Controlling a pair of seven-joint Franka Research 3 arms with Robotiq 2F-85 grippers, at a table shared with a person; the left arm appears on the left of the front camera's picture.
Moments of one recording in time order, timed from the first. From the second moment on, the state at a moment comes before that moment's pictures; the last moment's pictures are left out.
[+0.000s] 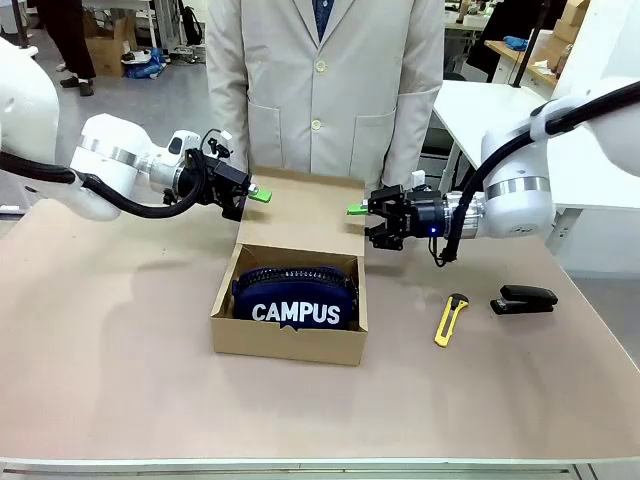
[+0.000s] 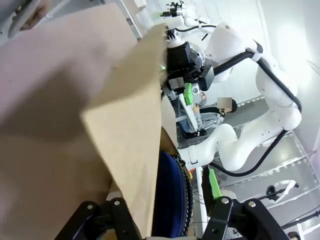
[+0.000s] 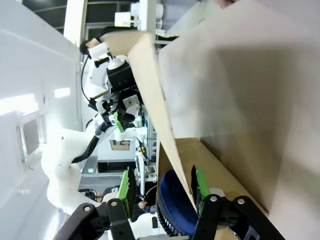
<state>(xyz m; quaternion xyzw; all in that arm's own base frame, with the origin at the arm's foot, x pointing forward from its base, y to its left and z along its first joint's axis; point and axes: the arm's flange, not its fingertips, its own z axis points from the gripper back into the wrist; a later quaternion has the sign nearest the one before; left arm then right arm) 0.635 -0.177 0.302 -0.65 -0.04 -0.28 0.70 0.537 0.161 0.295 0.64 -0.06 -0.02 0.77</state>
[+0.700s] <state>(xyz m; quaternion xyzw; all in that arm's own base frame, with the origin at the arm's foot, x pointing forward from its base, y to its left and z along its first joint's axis) 0.604 -0.173 0.322 -0.63 -0.09 -0.31 0.70 0.520 0.160 0.305 0.64 -0.10 0.02 0.76</state>
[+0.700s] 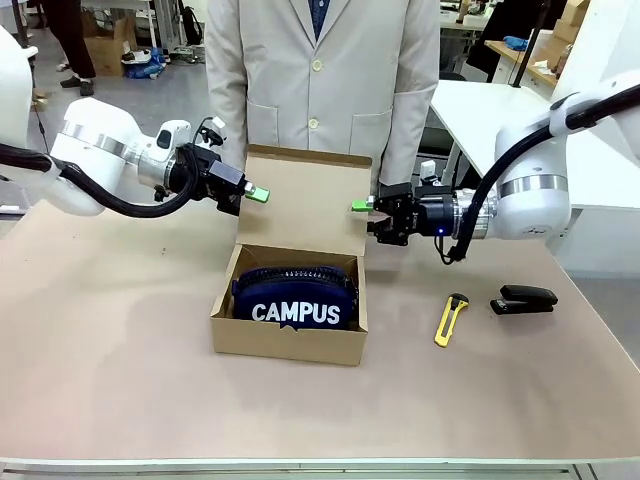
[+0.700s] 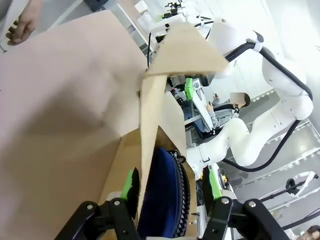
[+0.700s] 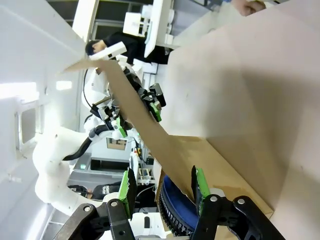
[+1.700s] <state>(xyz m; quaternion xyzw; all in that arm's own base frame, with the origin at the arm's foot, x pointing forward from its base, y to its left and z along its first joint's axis) 0.566 -0.172 0.345 -0.58 -0.27 -0.42 0.65 0.498 0.172 0.328 0.61 -0.26 0.22 0.72</state>
